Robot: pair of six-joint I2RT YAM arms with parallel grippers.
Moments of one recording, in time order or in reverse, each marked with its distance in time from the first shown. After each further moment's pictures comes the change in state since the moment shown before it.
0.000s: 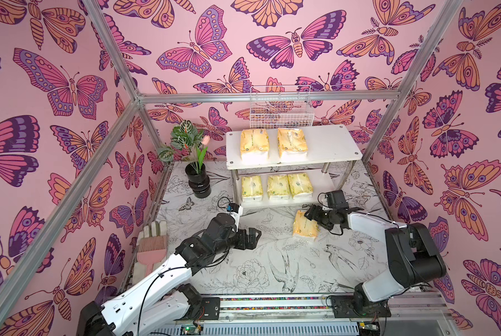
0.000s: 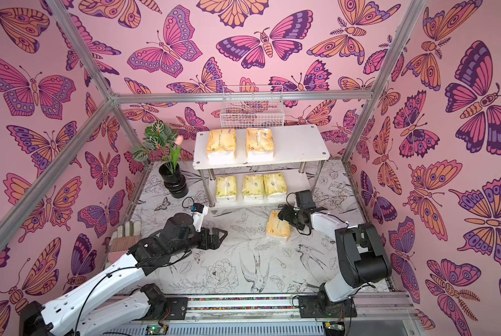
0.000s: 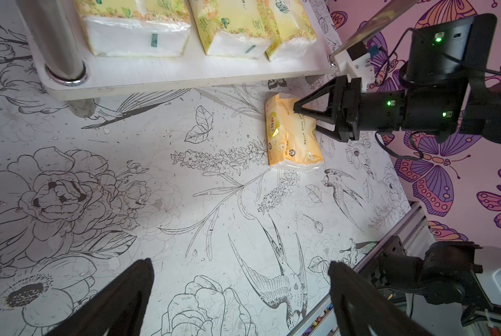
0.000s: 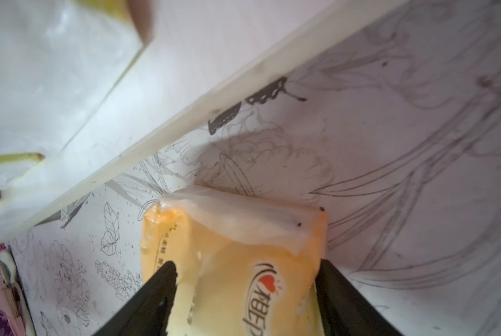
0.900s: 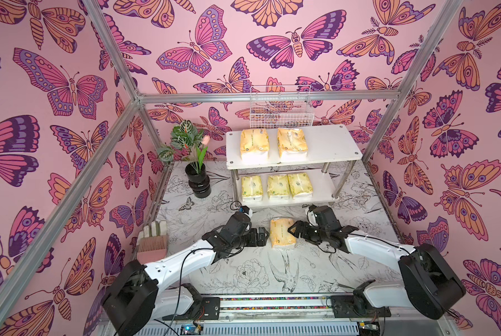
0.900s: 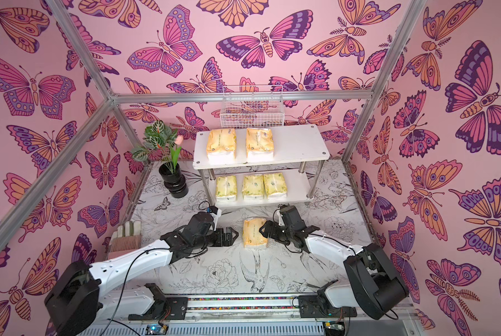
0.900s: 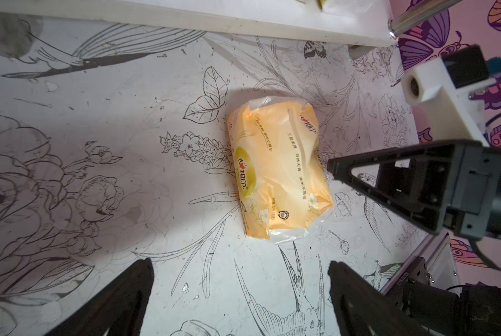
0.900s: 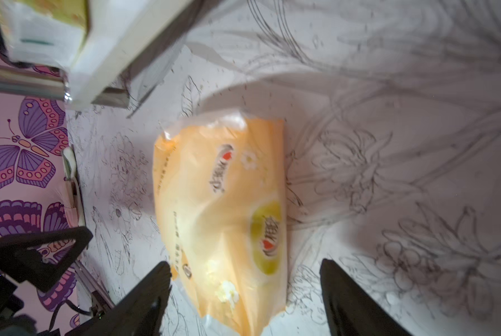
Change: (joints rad) left arm -0.005 0.381 -0.039 0.287 0.048 -0.109; right arm 0.253 -0.241 -0.263 0.159 -0.071 0.156
